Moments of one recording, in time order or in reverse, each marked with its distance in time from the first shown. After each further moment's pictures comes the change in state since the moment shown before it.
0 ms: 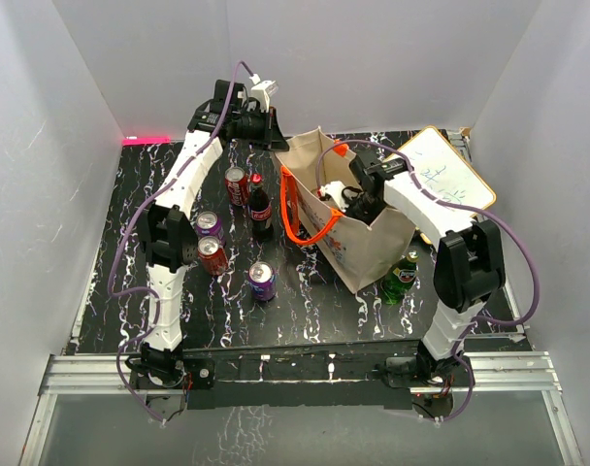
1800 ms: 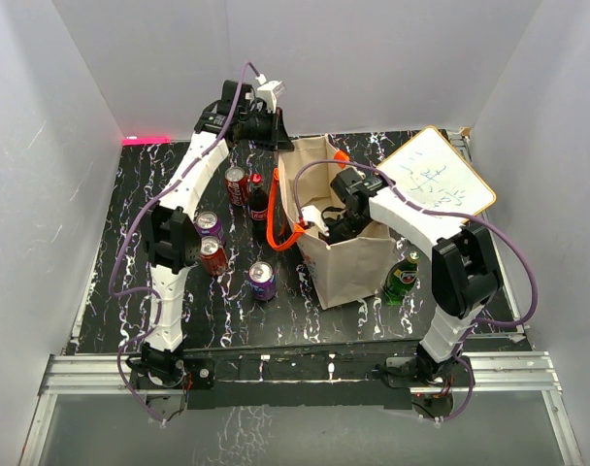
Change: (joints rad) left arm -0.034 0.002 0.003 0.015 -0.068 -0.021; right arm 0.127 -0.037 -0.117 0.051 -0.288 -0.329
